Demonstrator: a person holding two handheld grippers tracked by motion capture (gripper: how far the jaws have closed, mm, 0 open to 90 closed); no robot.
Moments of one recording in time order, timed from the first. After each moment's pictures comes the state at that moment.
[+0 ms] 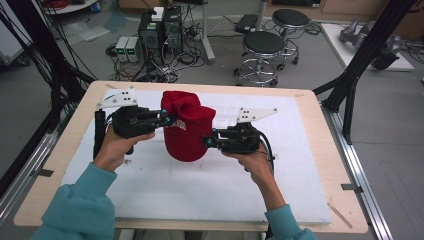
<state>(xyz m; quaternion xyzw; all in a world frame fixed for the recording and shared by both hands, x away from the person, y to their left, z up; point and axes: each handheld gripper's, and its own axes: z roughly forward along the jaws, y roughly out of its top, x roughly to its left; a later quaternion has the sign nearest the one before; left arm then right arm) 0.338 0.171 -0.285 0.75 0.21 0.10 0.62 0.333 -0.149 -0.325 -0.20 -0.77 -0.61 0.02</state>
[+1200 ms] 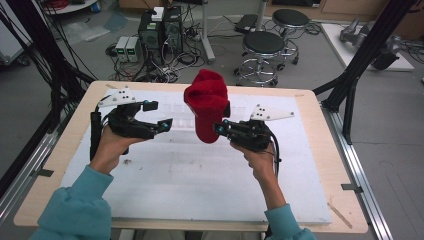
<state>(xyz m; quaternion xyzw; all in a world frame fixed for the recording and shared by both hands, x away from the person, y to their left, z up) 0.342 0.183 -0.293 0.75 0.28 0.16 0.57 0.329 -0.169 -0.318 -0.24 -0.72 -0.64 -0.07</state>
